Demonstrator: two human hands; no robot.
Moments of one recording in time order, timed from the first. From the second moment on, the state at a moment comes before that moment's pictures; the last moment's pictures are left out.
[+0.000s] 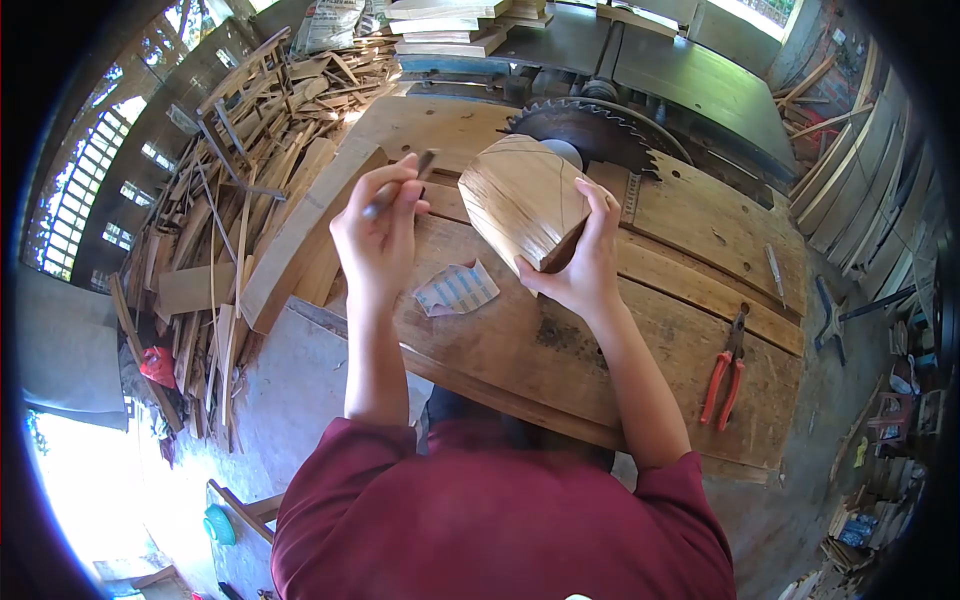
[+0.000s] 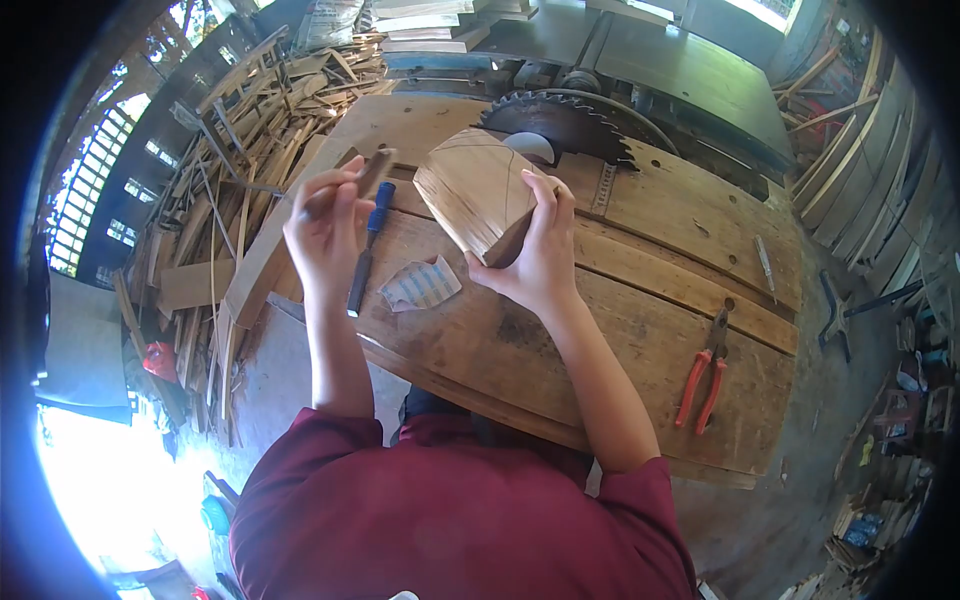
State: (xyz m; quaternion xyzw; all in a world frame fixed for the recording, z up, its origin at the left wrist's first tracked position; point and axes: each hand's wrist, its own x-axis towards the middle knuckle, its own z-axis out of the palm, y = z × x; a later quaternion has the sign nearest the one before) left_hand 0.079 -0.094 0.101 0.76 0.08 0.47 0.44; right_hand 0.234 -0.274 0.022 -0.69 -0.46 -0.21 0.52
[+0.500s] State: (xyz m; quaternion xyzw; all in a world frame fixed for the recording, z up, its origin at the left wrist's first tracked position) left_hand 0.061 -0.106 0.104 0.69 0.06 0.49 0.52; right_hand 0.233 -0.277 0.025 -0.70 -0.46 -0.19 0.51
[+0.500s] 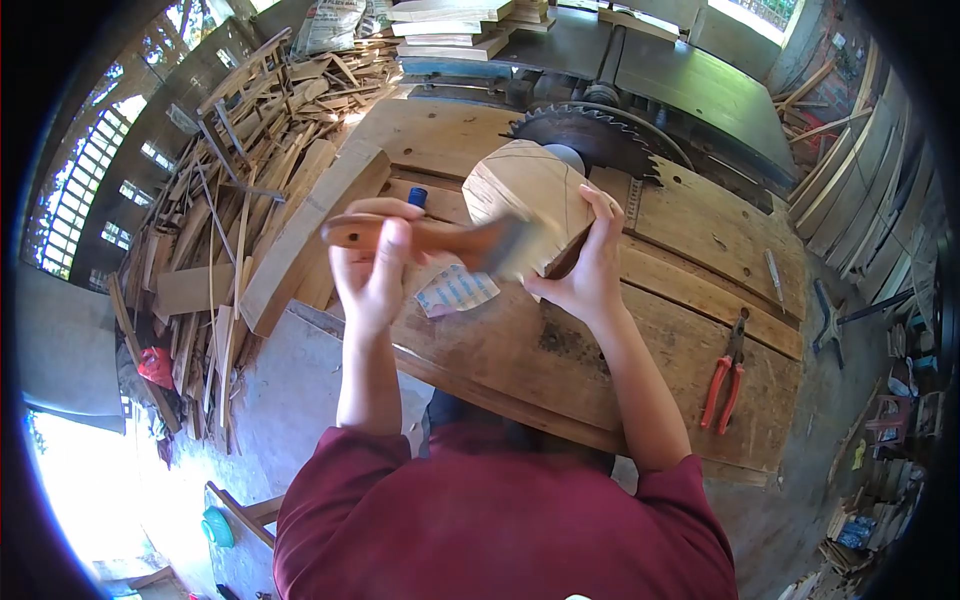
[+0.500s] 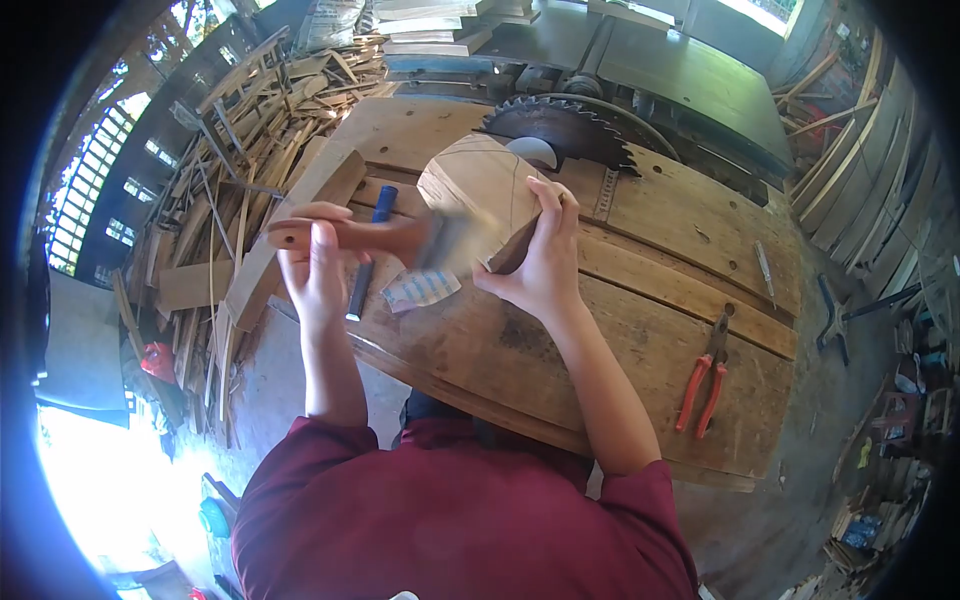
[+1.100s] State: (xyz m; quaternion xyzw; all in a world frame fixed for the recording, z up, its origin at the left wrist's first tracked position) left_hand 0.015 -0.053 0.009 0.86 0.10 0.44 0.21; right_hand 0.239 -0.275 0.016 -0.69 -0.47 -0.19 0.51
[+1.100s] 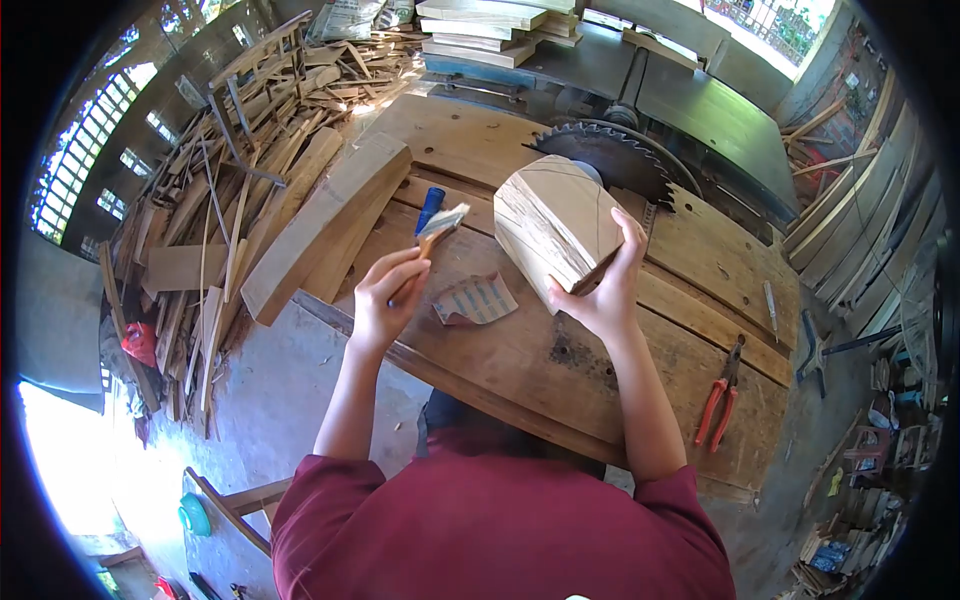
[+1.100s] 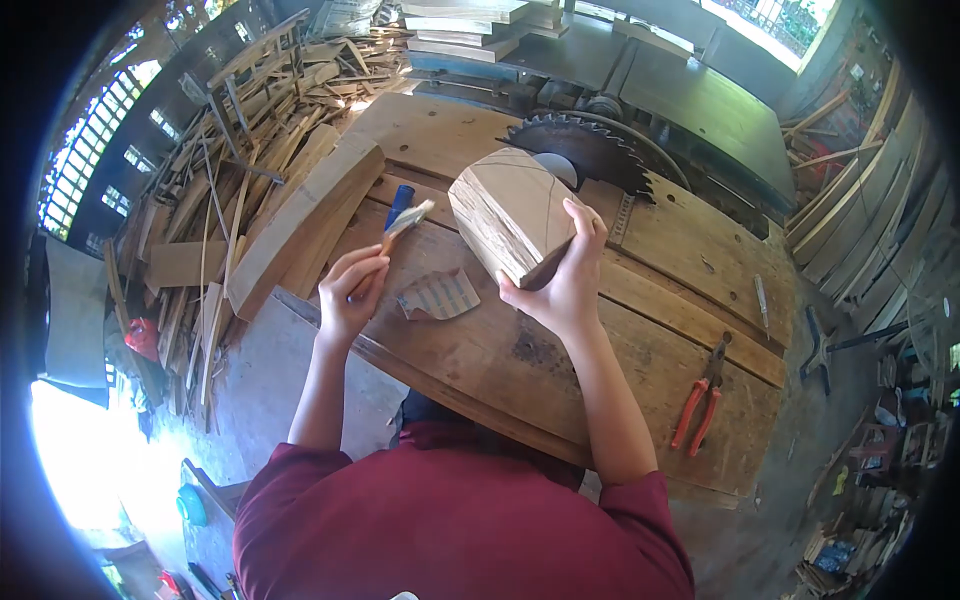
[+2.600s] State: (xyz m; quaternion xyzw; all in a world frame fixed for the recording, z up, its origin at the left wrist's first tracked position) left_hand -0.003 -0.062 -0.028 0.78 0.35 0.44 0.27; right_hand 0.234 -0.275 0.013 -0.72 -0.45 -0.19 0.50
